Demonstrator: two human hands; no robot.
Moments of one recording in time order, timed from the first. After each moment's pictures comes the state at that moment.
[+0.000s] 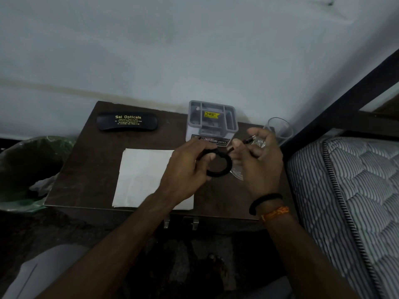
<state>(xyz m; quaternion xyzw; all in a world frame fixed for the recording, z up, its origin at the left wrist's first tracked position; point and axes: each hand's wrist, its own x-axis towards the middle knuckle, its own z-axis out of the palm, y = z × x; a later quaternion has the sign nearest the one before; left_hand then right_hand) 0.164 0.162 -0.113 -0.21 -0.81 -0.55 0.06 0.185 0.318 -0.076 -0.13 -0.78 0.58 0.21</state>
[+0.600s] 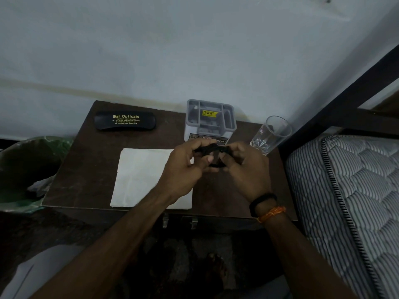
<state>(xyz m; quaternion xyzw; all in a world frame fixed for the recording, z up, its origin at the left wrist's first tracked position) 0.164 0.167 -0.109 -0.13 -0.71 -0.69 -0.06 0.181 0.324 -0.095 -0.08 -0.89 0.43 0.10</state>
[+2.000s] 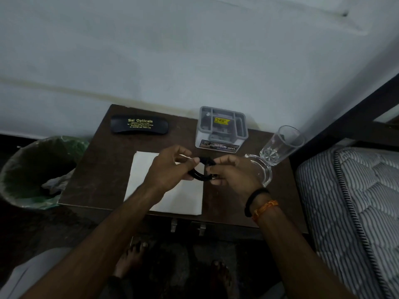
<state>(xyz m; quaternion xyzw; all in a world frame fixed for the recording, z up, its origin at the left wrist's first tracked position) 0.149 0.117 -0.117 0.05 -0.77 -0.63 -0.13 0.161 0.294 -0.105 -0.18 -0.75 0.63 -0.12</state>
